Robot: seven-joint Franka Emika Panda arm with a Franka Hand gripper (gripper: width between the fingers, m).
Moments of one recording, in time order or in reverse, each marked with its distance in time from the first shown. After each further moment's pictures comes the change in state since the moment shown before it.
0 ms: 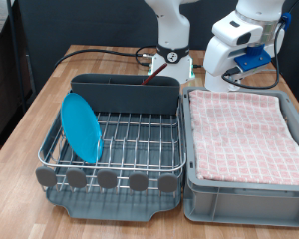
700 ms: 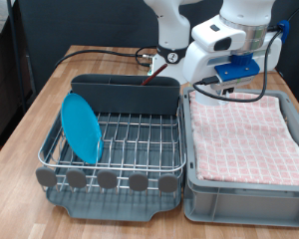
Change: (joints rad) arm -0.054 0.189 -0.084 0.271 0.073 -0.004 0.024
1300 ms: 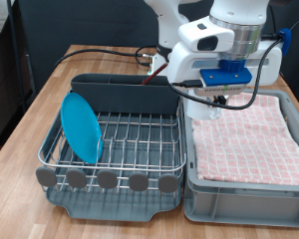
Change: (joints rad) arm -0.027 0.107 -0.026 0.142 0.013 0.020 0.047
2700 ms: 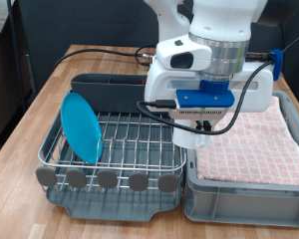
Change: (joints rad) arm -0.102 0.208 0.000 0.252 0.095 0.040 0.009
